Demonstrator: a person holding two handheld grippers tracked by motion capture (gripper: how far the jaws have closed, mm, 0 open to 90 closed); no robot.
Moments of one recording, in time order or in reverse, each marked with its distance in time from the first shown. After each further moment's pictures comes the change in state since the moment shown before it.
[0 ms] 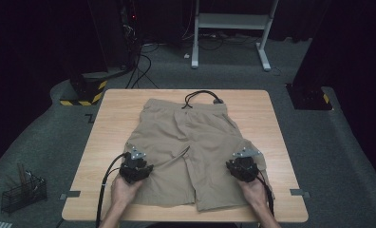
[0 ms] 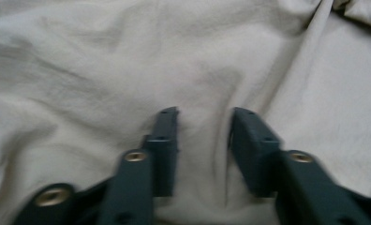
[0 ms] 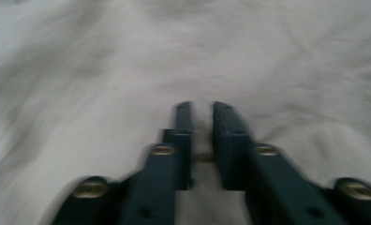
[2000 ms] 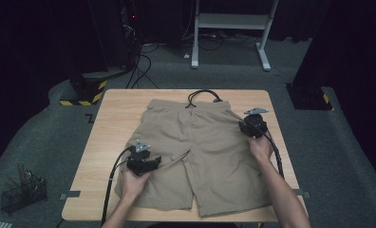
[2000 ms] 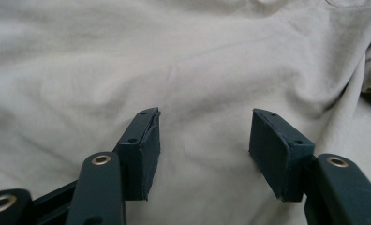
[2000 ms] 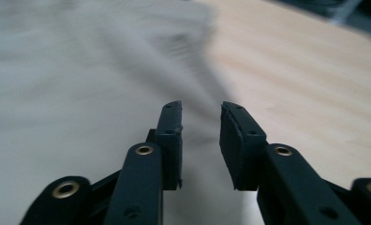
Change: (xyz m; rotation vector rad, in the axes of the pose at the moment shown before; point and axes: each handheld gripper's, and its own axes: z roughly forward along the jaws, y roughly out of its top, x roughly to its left) left arm 0.001 0.025 0.028 -0.122 0.002 -0.100; right arm -0.101 0.095 0.029 -0.061 -0.194 0.030
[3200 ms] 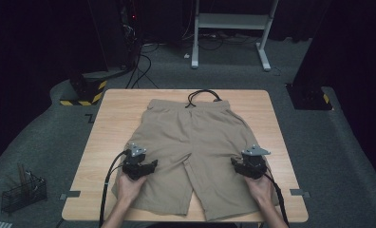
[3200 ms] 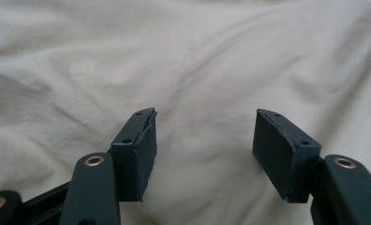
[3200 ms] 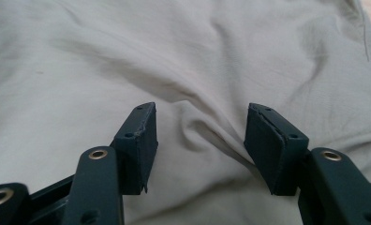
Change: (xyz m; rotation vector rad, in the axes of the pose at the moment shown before) left arm -0.001 -0.018 -0.019 -0.032 0.001 0.019; right arm 0.058 -0.102 -0.049 -0.046 0.103 -0.010
